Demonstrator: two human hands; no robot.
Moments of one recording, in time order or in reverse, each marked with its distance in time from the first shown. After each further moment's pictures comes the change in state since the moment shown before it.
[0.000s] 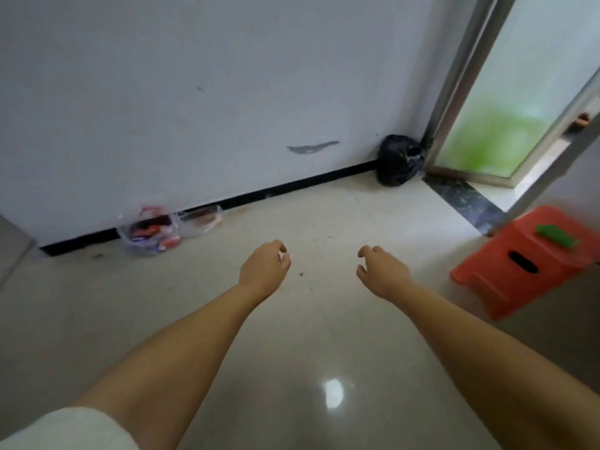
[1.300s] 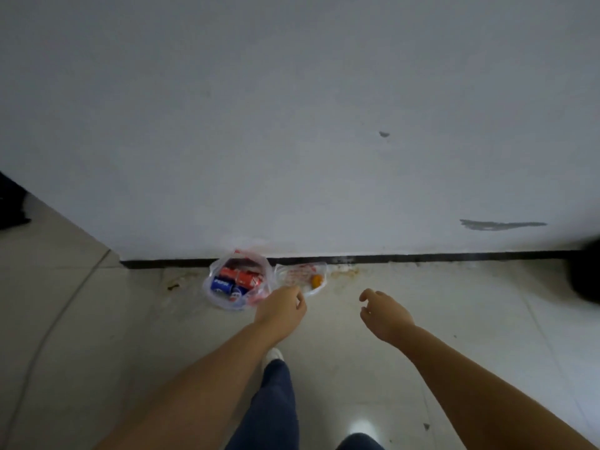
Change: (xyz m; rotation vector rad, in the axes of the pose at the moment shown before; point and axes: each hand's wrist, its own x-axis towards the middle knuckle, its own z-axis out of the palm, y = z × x) left_hand 0.507 -0.483 -0.184 -0.022 -0.149 -0.412; right_hand 0.646 -0.474 0.113 0.004 -0.421 -0.194
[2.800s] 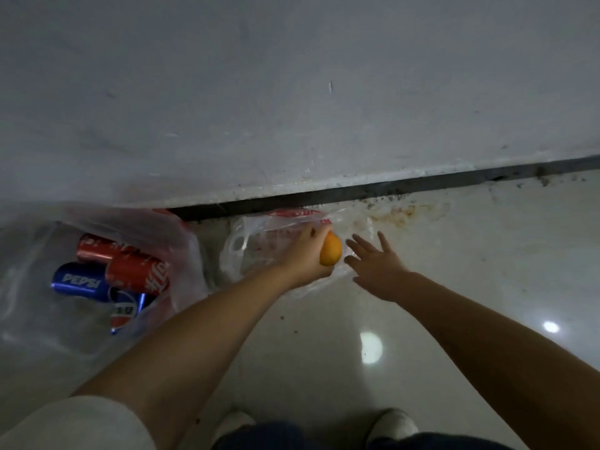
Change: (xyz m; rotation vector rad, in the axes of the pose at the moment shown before) left_hand 0.539 -0.225 0.434 -0.022 -0.387 0.203; right_hand 0.575 0.151 0.366 -0.655 -0.274 -0.289
